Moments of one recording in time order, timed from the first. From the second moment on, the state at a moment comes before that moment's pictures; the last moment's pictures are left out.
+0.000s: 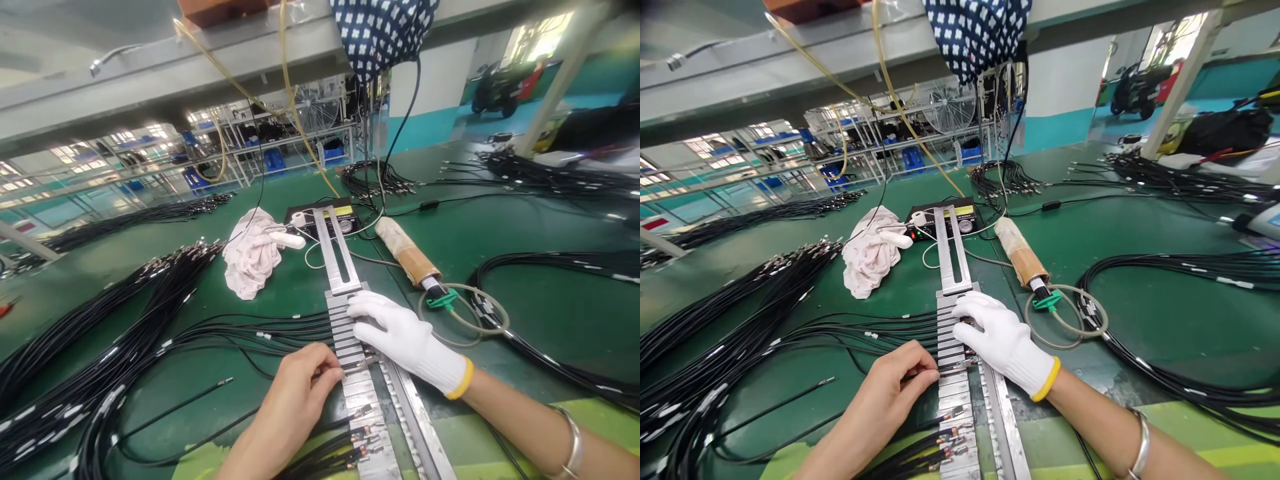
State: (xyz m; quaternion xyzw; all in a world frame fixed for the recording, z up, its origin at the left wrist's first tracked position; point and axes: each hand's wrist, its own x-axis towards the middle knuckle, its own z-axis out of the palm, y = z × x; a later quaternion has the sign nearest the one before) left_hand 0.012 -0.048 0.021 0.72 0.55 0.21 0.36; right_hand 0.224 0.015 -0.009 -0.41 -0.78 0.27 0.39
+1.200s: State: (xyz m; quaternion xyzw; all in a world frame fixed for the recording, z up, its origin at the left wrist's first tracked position) left_hand 0.034 -0.048 0.014 0.83 0.52 0.06 0.20; right_hand 0.223 0.014 -0.005 -0.42 -0.77 0.29 0.39
